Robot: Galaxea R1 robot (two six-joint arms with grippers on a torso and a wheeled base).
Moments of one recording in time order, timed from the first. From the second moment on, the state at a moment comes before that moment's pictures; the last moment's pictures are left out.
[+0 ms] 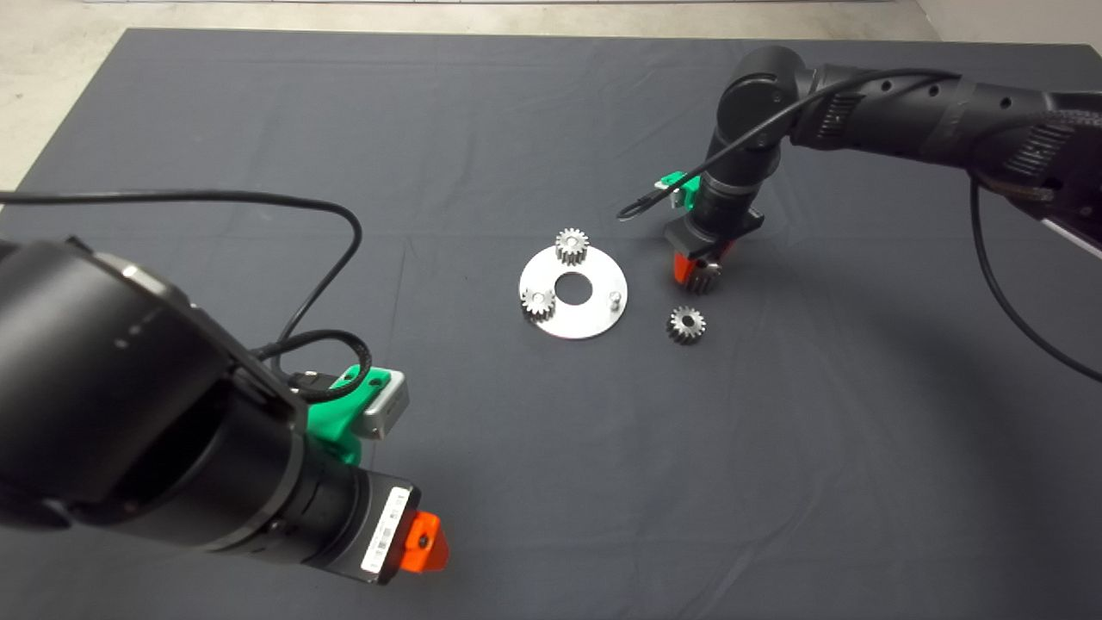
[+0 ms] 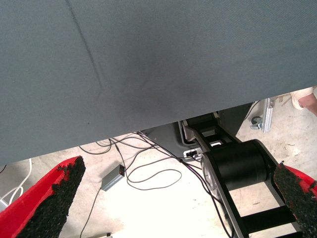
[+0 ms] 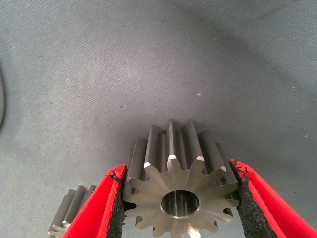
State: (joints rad) left arm -0.55 2.39 -0.37 0.09 1.47 -1.79; right arm 0.39 2.76 -1.71 -0.15 -1.52 0.62
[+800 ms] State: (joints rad) left arm -0.55 2.39 -0.37 0.09 1.47 -1.79; right arm 0.40 2.74 -1.68 -0.15 -1.52 0.62
